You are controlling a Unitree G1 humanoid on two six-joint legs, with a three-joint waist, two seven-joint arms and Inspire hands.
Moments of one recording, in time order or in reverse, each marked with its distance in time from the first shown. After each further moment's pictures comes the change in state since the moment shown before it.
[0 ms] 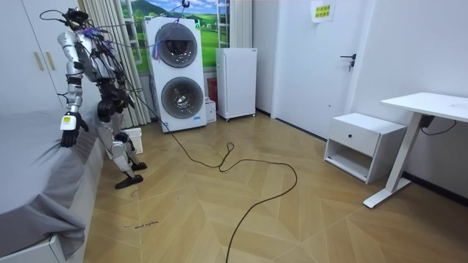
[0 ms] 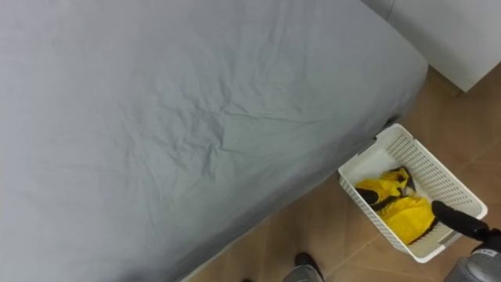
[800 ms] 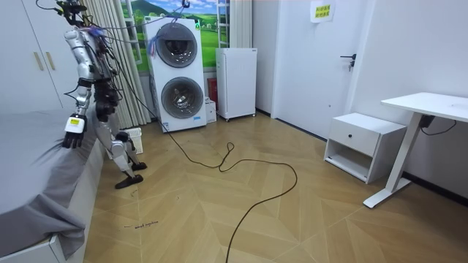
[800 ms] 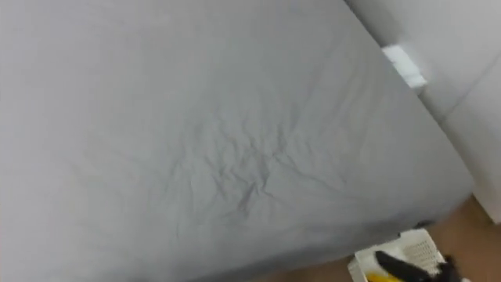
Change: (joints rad) left arm 0.032 -0.006 0.054 -0.034 0.154 -0.092 -0.035; right arm 0.173 0.175 0.180 0.064 0.052 0.024 0.209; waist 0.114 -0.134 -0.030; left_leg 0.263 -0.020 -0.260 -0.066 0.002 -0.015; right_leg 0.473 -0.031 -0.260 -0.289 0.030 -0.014
